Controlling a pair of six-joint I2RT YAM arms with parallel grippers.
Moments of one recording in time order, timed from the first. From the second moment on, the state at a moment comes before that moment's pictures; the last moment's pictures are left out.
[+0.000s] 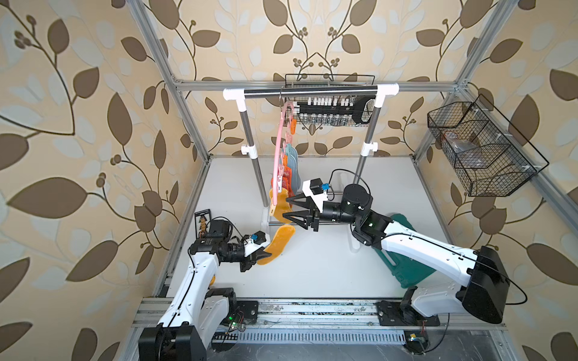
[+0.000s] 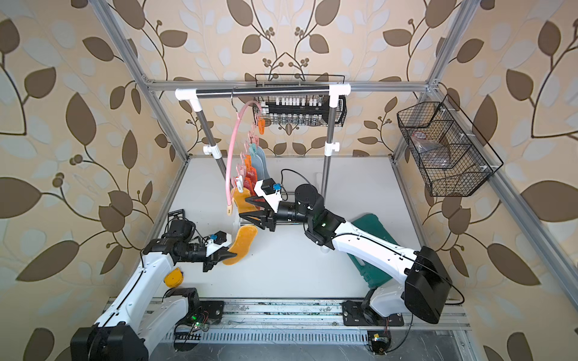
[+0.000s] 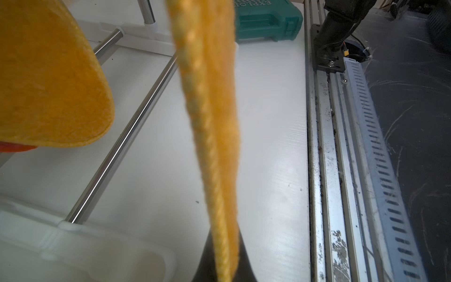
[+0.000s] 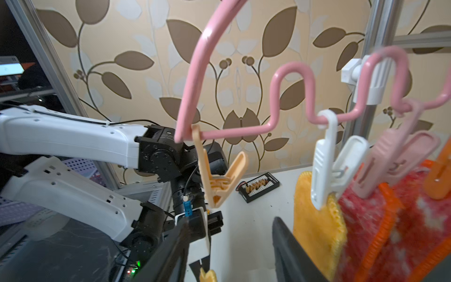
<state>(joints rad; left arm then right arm) 0.01 0.90 0.54 -0.93 0.97 1.21 0.84 1.39 1.05 0.35 -0.53 0.10</state>
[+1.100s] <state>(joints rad) 0.01 0.89 0.54 -0.95 0.97 1.23 0.49 1.10 0.48 -0.09 0.10 0.50</state>
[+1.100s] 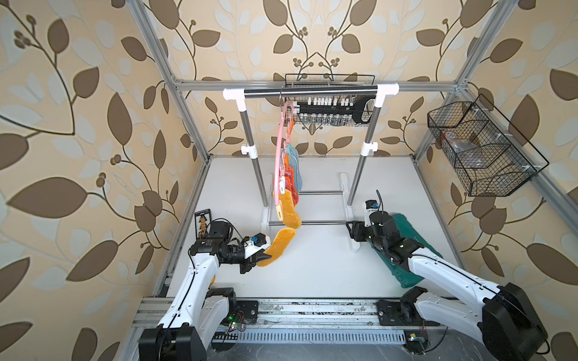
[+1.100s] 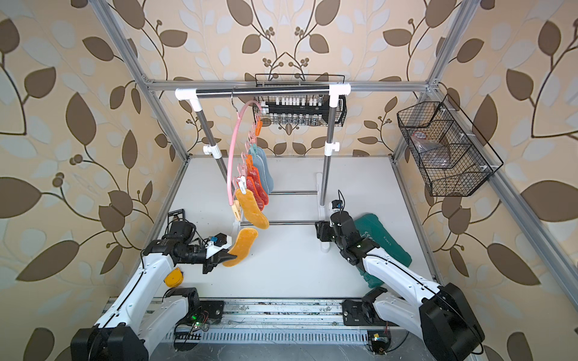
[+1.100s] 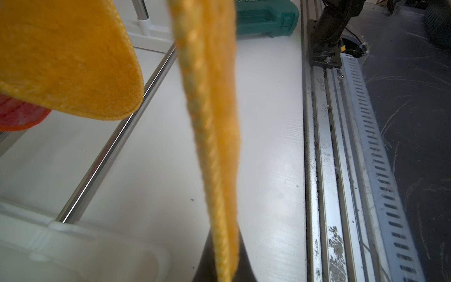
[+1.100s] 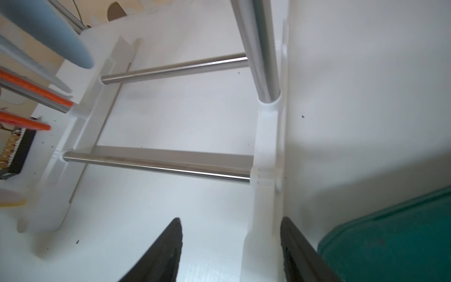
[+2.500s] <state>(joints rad) 0.01 0.89 0.54 -0.95 0.97 1.23 0.53 1.71 0.76 0.06 0.29 0.46</state>
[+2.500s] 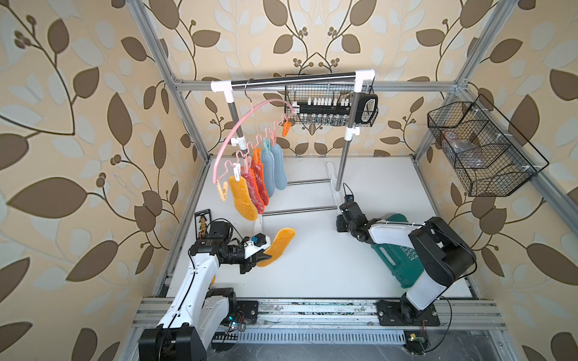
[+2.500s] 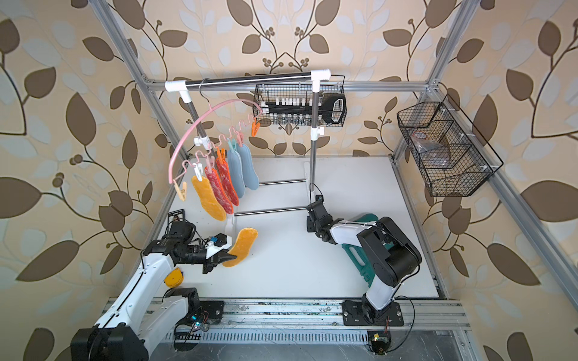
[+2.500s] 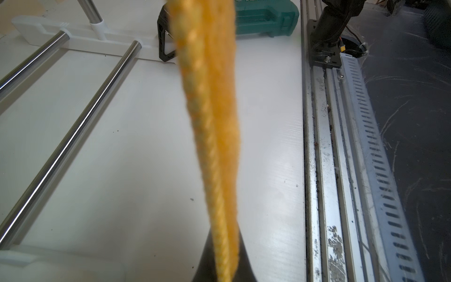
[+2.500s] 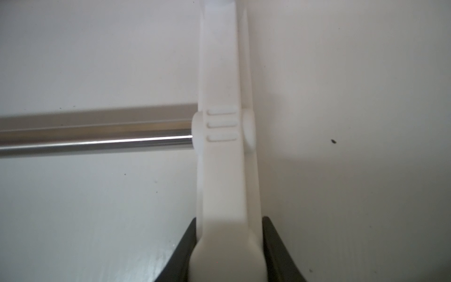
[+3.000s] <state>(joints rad) 0.01 0.89 0.54 -0.95 0.97 1.23 0.50 1.54 0.71 0.01 0.18 0.55</state>
